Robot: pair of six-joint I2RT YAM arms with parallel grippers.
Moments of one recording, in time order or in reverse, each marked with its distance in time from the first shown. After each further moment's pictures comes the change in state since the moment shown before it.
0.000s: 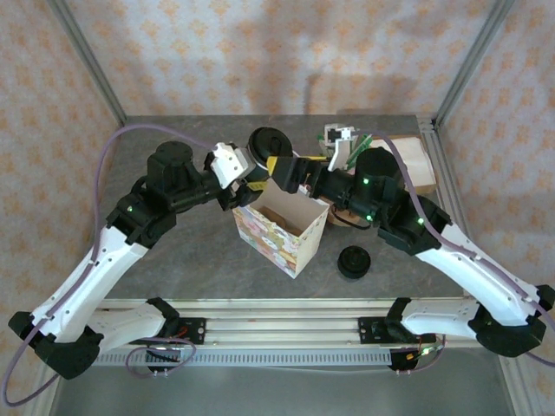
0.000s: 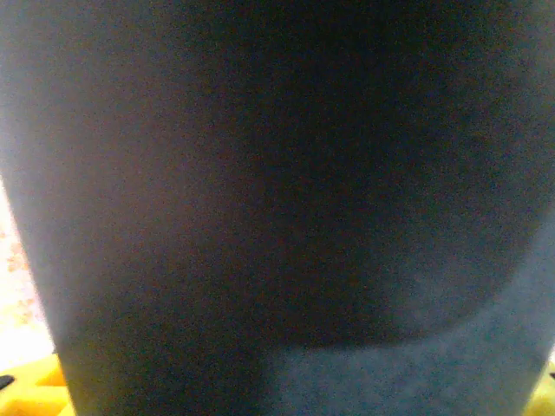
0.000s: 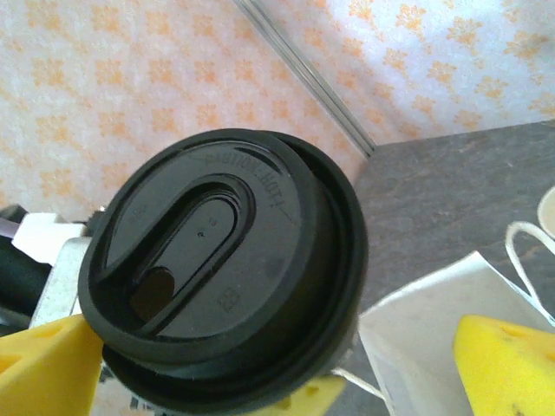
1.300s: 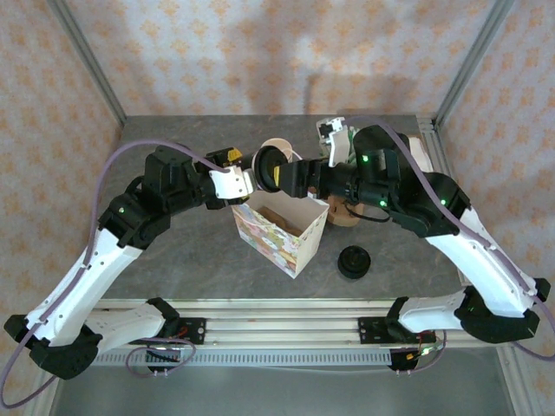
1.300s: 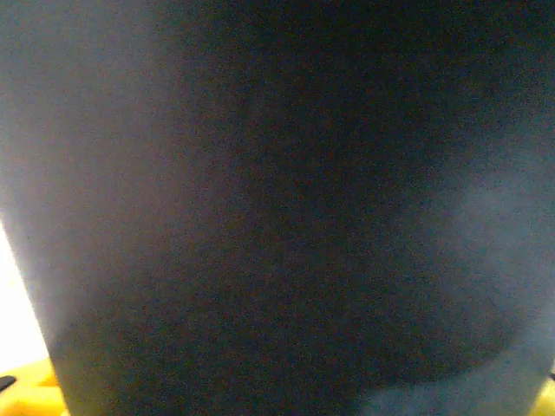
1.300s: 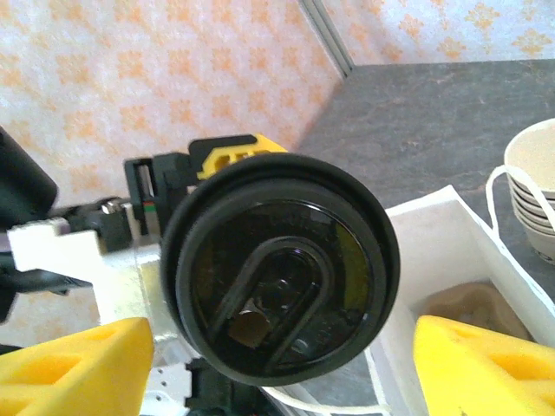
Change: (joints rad) left arm -0.021 0.000 0.065 -0.168 -0.173 0.488; right arm -0.006 0.143 0.367 -0.436 -0.110 -0.097
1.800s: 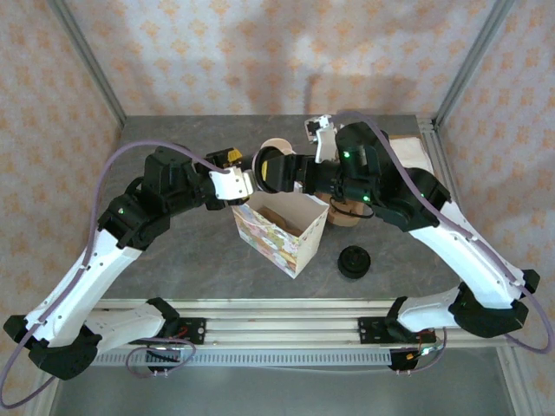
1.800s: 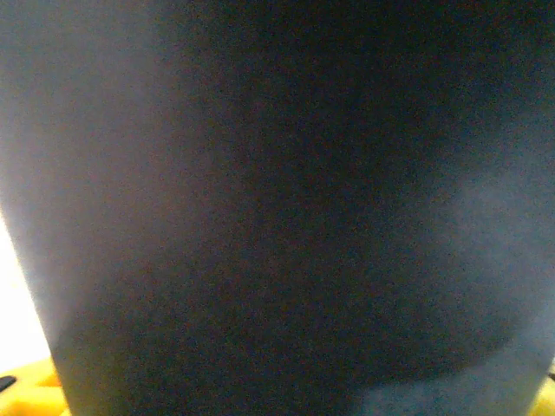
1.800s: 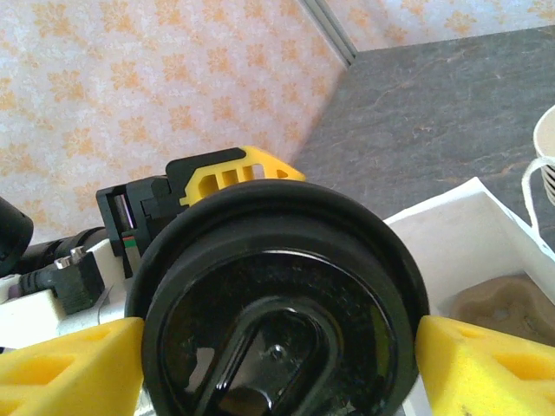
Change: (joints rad) left arm -0.007 -0.004 0.000 -0.003 -0.004 0.002; right arm 0.002 0.060 -0.017 0.055 -0.012 0.090
